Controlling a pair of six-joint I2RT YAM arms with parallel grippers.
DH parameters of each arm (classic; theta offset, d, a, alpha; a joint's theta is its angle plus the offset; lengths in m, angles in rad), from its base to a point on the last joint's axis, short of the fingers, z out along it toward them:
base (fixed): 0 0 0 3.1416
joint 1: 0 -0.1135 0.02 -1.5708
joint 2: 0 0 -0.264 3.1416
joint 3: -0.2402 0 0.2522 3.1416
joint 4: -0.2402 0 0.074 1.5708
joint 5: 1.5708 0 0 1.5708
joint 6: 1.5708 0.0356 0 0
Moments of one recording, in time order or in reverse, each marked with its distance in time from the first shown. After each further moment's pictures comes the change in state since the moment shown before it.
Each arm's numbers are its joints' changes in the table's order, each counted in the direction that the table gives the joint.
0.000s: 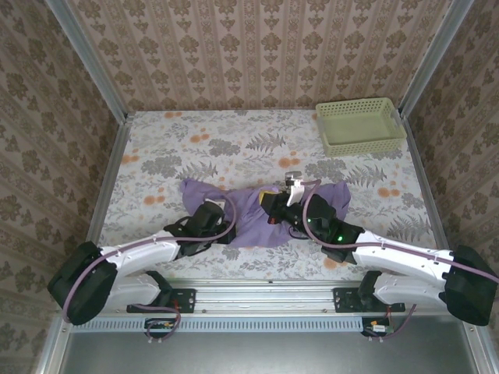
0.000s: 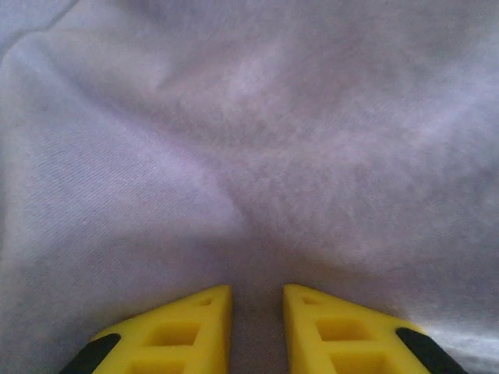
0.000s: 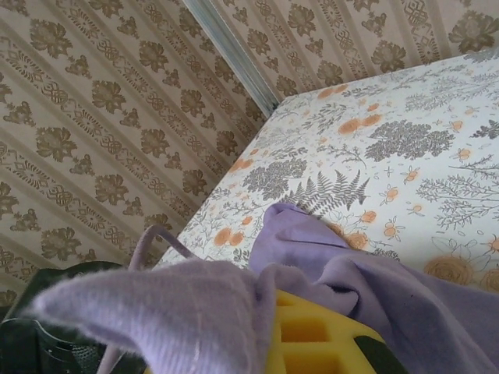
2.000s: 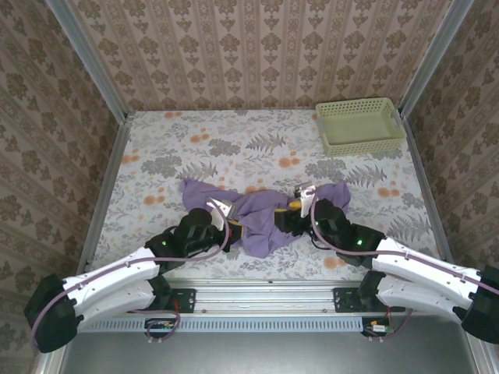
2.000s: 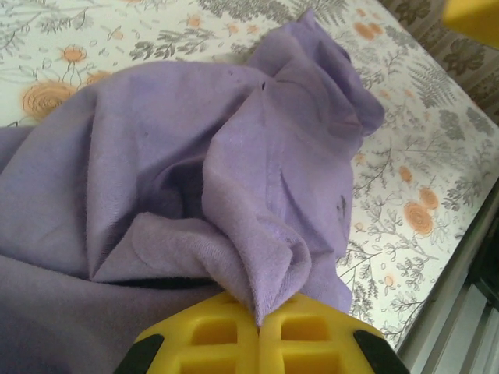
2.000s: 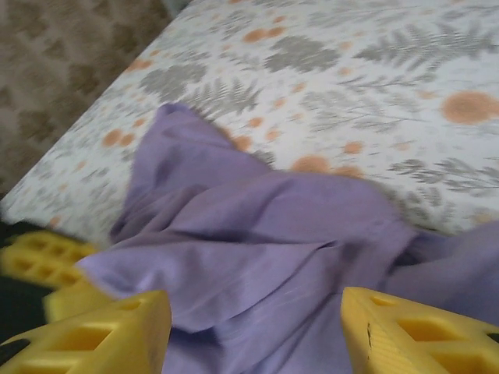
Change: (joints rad) left arm 0.111 0.309 0.025 0.043 0.096 0.204; right arm 0.016 0.180 -0.001 -0.502 0.001 -0.166
